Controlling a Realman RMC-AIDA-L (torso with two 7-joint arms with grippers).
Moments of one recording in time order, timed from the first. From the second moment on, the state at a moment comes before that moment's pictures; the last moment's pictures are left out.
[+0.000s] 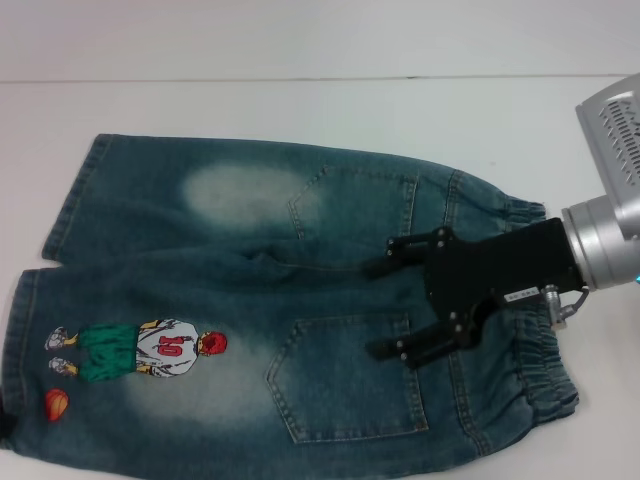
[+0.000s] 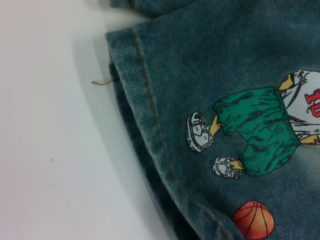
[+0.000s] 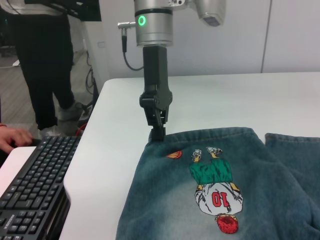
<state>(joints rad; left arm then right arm) -0.49 -2.04 0.67 1.10 2.86 1.80 -2.27 0.59 2.09 -1.08 -0.89 -2.02 -1.63 1.39</state>
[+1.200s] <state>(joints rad) -0.53 -2.04 0.67 1.11 2.83 1.82 -2.21 0.72 2.09 -1.05 -1.26 -2.80 -1.98 2.19</state>
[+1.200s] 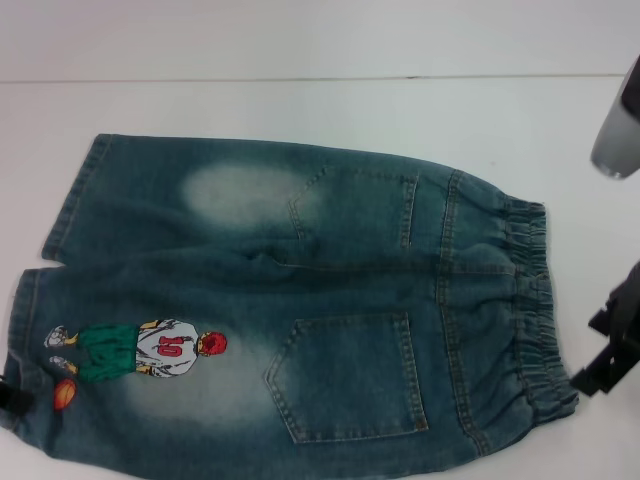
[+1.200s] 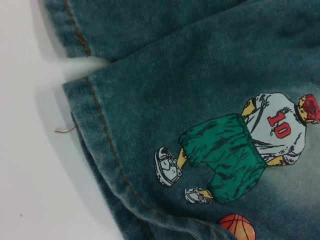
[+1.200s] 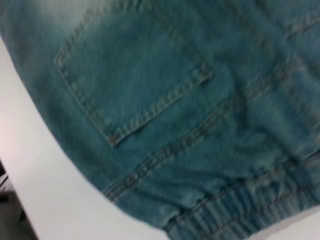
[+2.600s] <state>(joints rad) -0.53 -2.04 0.68 1.11 2.84 1.82 -2.21 0.72 2.09 -1.13 -1.02 -2.74 -1.85 2.21</state>
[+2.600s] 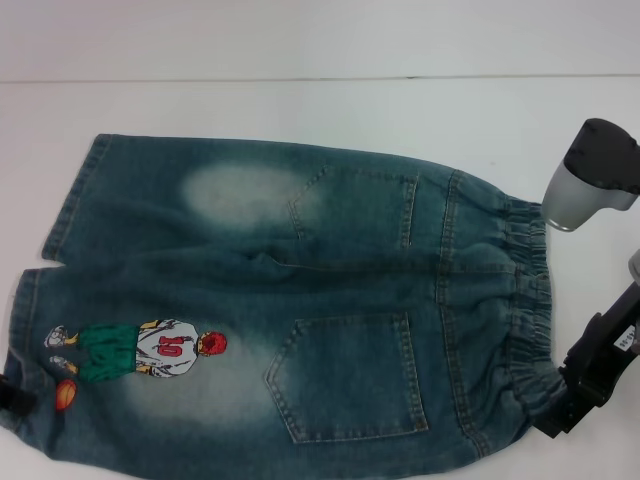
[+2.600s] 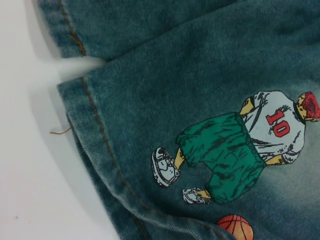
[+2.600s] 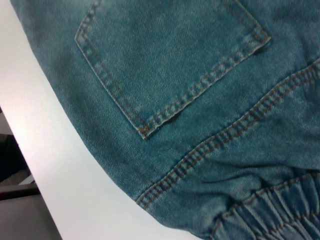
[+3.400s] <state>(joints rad) -0.54 -2.04 0.68 1.10 2.84 1.81 -2.21 0.71 2.09 -1.13 -1.00 -2.72 -1.81 2.19</state>
